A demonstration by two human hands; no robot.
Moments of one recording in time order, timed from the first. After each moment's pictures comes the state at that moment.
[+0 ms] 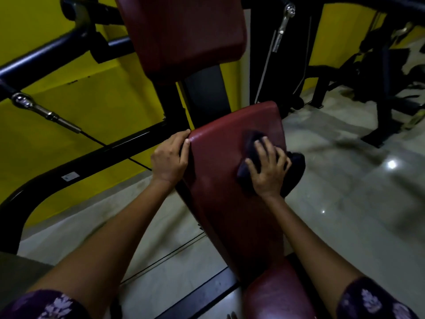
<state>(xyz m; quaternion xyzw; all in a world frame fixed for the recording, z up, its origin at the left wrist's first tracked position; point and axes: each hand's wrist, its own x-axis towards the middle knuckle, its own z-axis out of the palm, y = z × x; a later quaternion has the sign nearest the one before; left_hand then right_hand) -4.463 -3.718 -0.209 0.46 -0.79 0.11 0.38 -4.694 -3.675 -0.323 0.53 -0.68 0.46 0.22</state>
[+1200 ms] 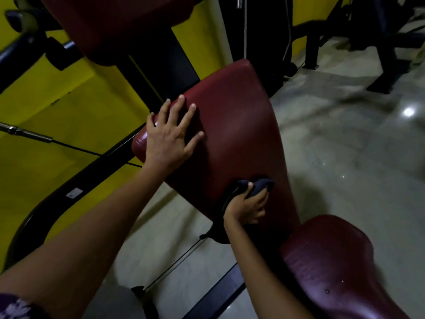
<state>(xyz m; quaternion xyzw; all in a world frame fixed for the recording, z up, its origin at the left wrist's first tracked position) -4.505 -3.711 -0.209 0.41 -0.87 0.25 0.11 -4.568 -3.622 -0.388 -0.06 -0.79 0.57 -0.23</state>
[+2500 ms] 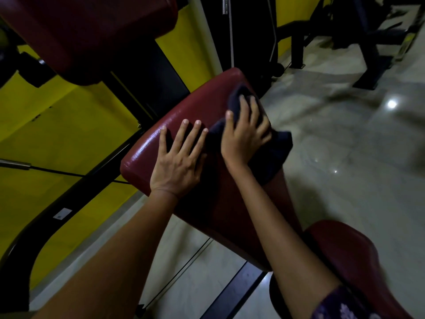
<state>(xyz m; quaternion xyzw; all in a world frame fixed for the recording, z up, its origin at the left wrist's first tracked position) -4.517 -3.706 -0.236 0.28 -0.88 0.35 0.13 -4.658 -3.697 -0.266 0.24 -0.79 0.57 0.01</state>
